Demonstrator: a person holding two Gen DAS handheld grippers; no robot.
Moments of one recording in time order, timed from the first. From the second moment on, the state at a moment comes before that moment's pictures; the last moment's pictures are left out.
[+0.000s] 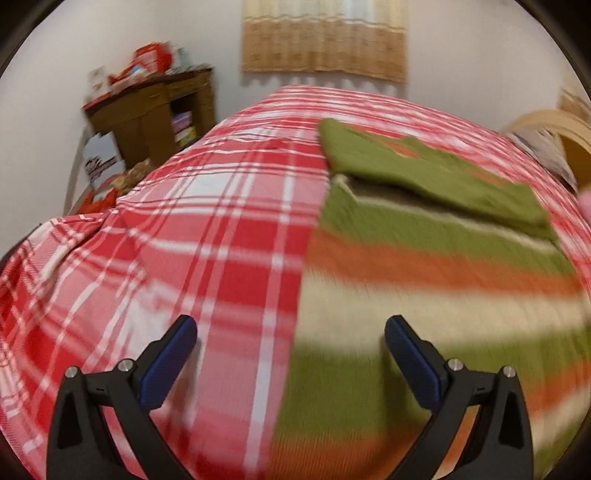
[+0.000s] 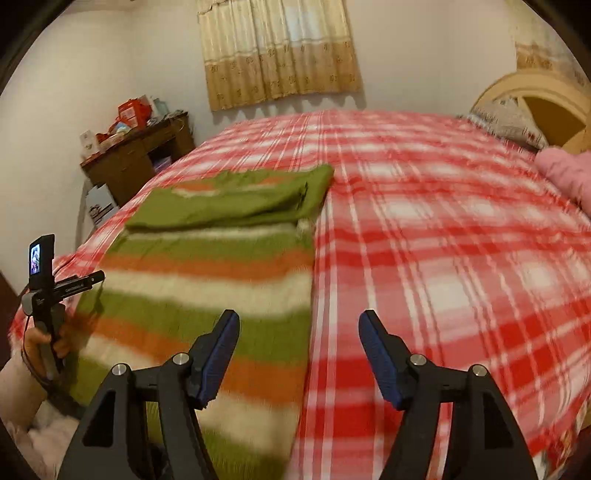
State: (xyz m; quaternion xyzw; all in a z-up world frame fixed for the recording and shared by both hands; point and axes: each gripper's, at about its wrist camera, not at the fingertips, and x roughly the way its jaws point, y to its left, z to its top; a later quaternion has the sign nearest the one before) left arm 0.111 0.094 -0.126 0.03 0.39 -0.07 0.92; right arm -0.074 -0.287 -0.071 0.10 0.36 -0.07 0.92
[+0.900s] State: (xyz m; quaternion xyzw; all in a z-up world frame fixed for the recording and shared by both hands) left arm -0.002 0.111 -0.154 0.03 0.46 -0.18 0.87; right arm -0.115 -0.251 -0.178 0.20 0.48 0.02 0.85
